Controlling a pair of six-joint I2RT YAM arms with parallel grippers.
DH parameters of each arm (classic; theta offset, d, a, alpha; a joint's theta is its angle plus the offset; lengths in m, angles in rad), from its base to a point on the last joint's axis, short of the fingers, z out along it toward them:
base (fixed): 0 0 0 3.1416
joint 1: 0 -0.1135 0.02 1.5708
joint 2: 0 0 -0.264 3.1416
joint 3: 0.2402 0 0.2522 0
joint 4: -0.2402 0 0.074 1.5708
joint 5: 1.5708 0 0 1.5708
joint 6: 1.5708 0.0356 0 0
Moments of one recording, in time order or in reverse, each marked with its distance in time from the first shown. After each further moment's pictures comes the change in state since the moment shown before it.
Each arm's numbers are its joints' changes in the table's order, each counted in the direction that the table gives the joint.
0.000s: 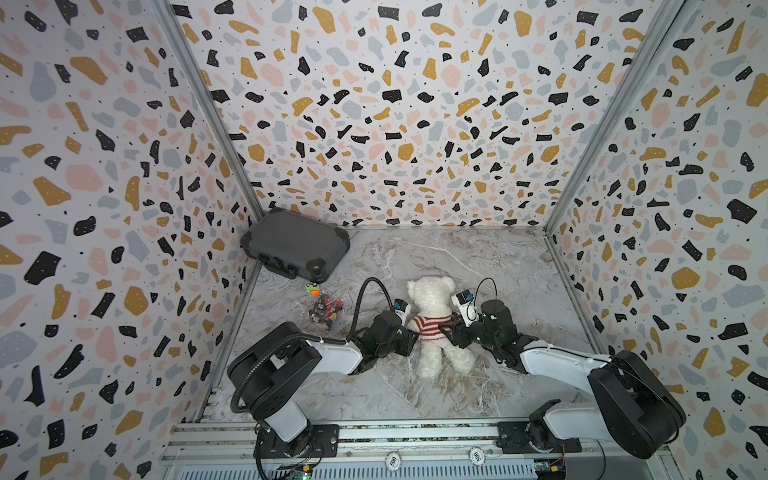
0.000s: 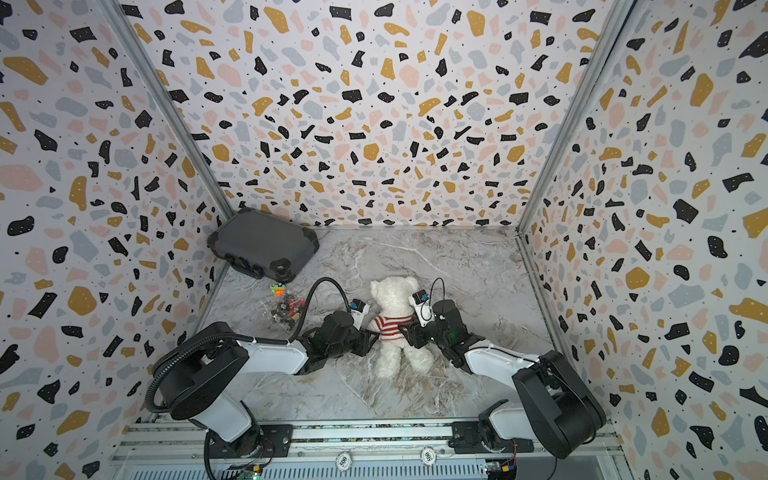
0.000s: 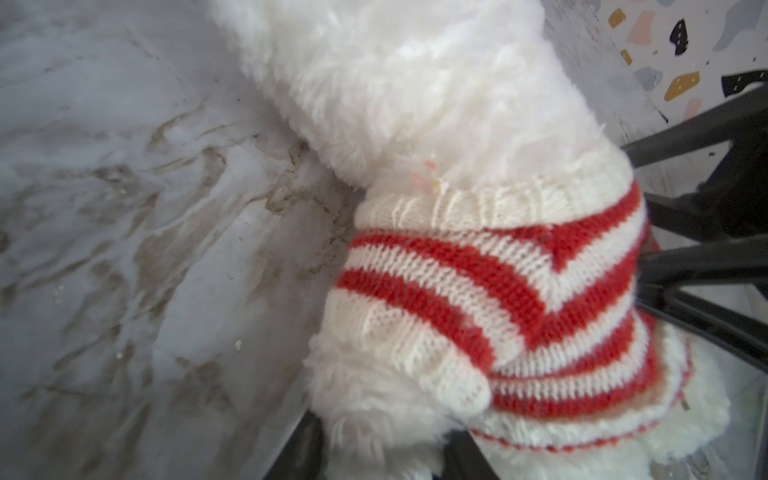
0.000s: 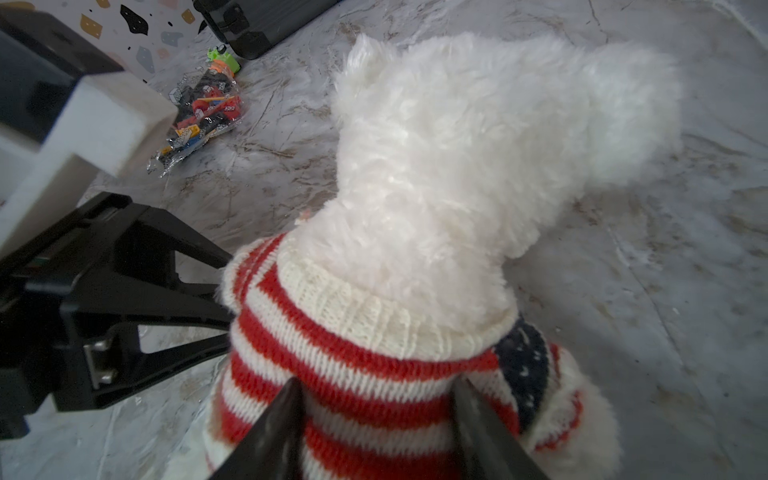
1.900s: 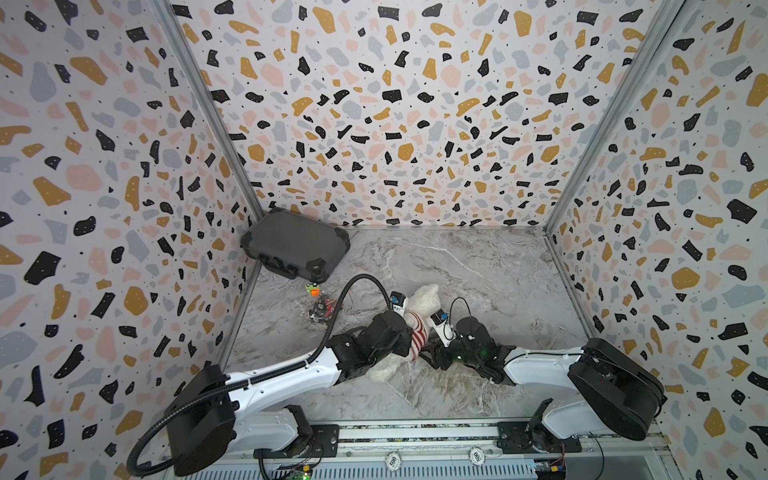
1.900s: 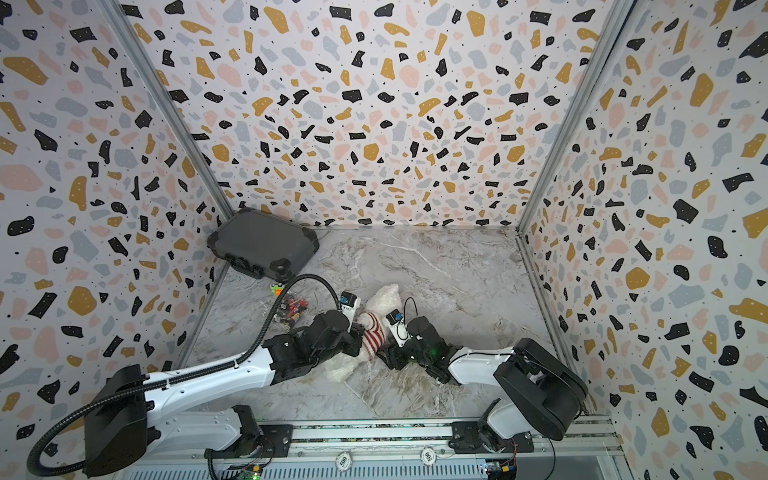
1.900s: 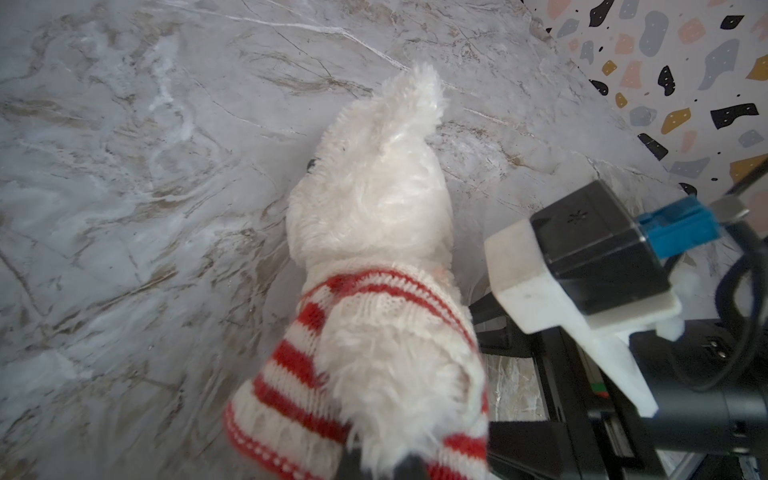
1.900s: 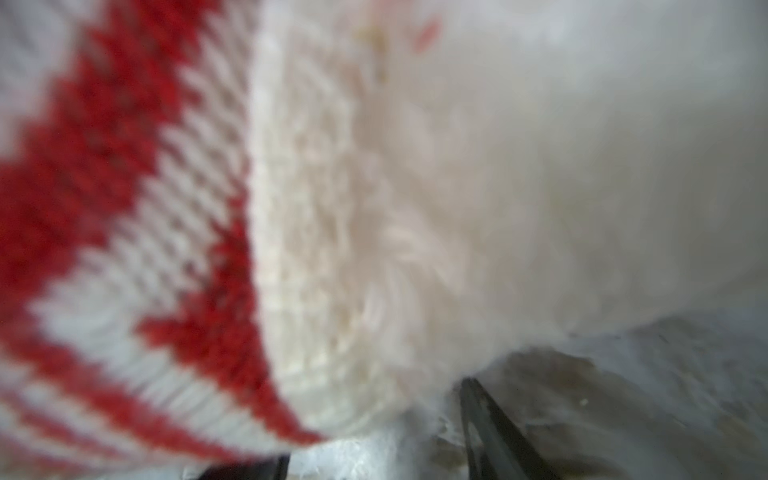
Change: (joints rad) left arm 0.164 -0.366 0.165 -0.554 -0.301 -0.040; right arm -0.229 0.104 -0.056 0.146 0.021 0.106
